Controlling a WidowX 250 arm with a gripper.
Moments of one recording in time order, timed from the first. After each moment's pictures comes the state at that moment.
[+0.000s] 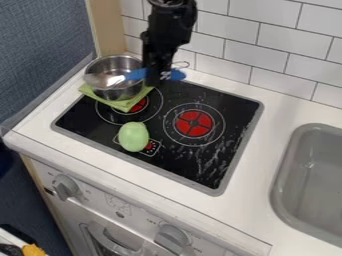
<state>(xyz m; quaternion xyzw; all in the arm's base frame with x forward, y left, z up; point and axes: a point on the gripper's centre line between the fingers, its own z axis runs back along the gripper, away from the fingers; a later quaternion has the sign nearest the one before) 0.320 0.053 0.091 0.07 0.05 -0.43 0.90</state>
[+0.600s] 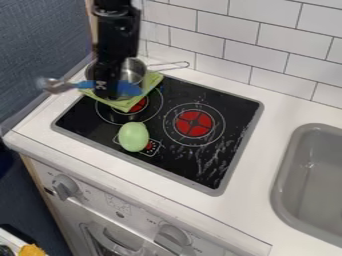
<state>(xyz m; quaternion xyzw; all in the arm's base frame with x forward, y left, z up) 0.277 0.109 0.084 0.02 0.07 -0.52 0.85</state>
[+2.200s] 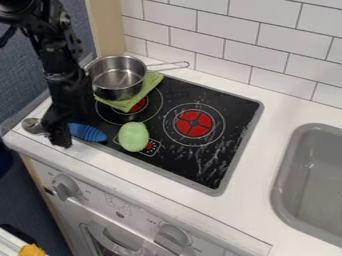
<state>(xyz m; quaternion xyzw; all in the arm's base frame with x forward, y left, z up) 0.243 0.155 0.024 0.03 0.04 -0.62 0.78</state>
